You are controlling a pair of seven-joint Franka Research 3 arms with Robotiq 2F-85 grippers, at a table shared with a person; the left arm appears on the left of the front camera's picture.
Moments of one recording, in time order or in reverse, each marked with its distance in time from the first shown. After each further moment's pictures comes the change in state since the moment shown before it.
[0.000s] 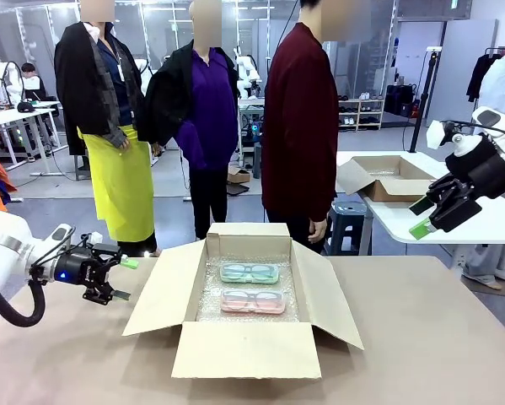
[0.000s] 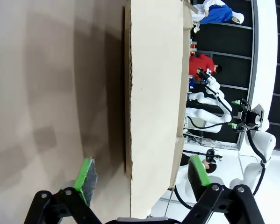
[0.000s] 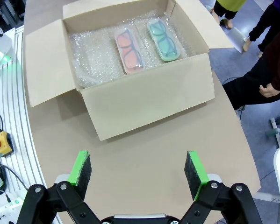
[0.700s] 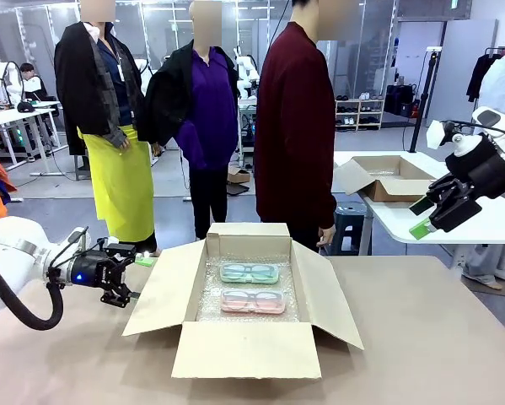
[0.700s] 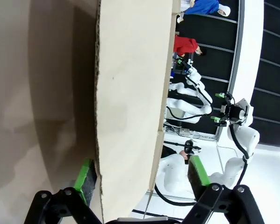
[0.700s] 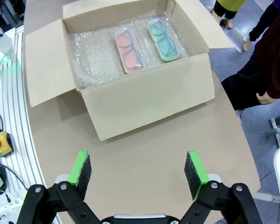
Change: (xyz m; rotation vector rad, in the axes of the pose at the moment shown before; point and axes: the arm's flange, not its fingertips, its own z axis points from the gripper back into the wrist) left arm -0.006 -0.007 -0.038 -0.113 0.064 0.070; right arm 0.000 0.000 0.000 0.000 0.000 0.000
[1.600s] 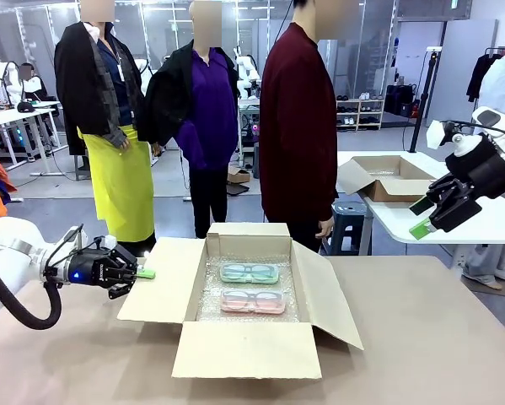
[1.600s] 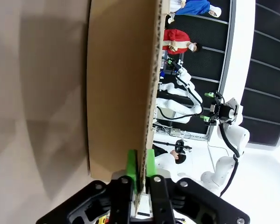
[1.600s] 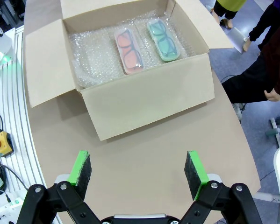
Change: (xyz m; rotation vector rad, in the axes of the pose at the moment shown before) left arm -0.001 -0.002 0.007 -0.046 -0.003 0.008; right arm 0.000 0.000 0.000 0.000 0.000 0.000
